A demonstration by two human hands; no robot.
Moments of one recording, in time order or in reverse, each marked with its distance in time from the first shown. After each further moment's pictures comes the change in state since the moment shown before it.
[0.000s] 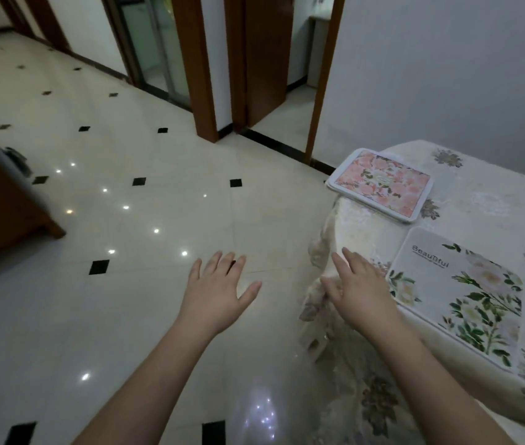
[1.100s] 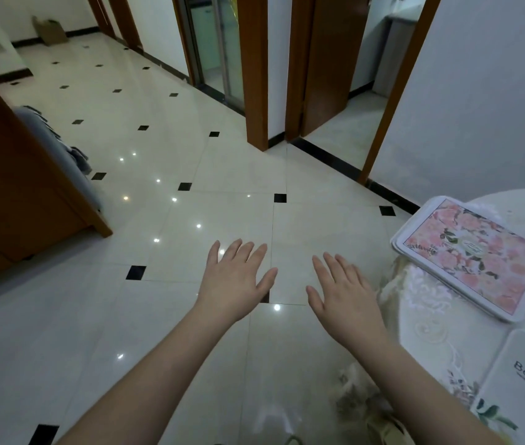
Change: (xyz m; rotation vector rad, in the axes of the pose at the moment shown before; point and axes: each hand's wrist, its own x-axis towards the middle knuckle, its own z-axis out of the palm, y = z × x) left_hand 0.190 -0.066 -0.052 0.037 0.048 -0.122; right_hand 0.217 -0.089 0.005 -0.039 0.132 -0.272
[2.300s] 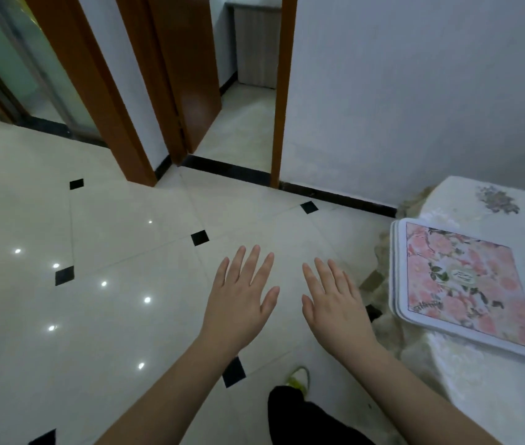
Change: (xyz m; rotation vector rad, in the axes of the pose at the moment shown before) left_hand 0.386 -0.027 0.040 -0.066 0.084 0.590; right_hand 0.295 0.046 0.056 -0.075 -0.021 0.468
